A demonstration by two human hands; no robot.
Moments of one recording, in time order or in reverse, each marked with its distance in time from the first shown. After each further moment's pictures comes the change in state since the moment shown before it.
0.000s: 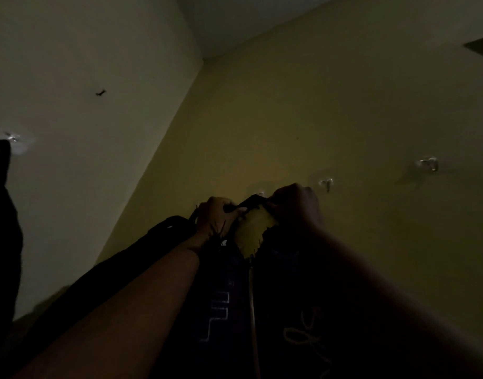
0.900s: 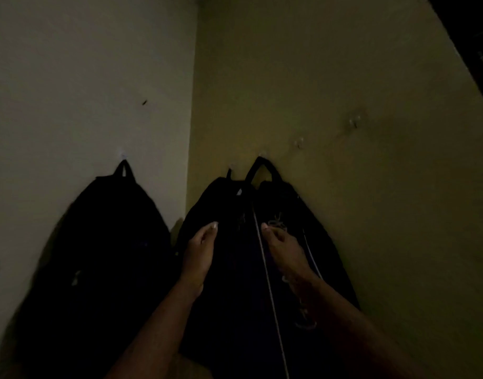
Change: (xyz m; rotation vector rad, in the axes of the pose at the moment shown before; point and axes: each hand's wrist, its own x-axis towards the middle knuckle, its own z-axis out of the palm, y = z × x) left_hand -0.257 0.174 -0.160 -0.212 -0.005 -0.644; right_hand -0.246 -0.111 -0.193 0.973 -0.486 0.690
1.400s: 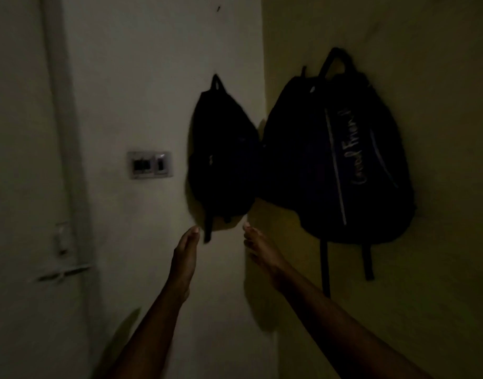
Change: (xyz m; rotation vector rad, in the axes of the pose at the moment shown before) left_hand -0.314 0.028 -0.206 0.258 0.319 -0.392; right_hand -0.299 -0.019 0.088 0.471 -0.648 0.461
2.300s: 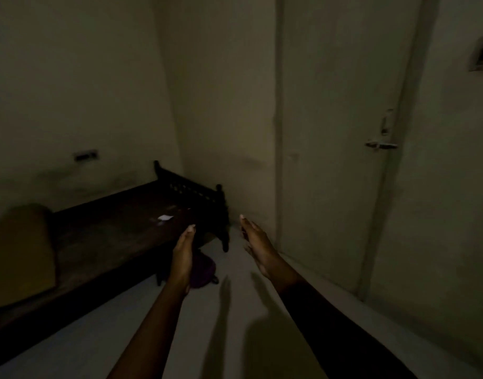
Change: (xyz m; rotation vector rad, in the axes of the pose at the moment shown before) left_hand -0.624 0.088 -0.163 0.244 1.313 -0.134; right_hand -0.446 0.051 0.166 0.200 -1.307 0.334
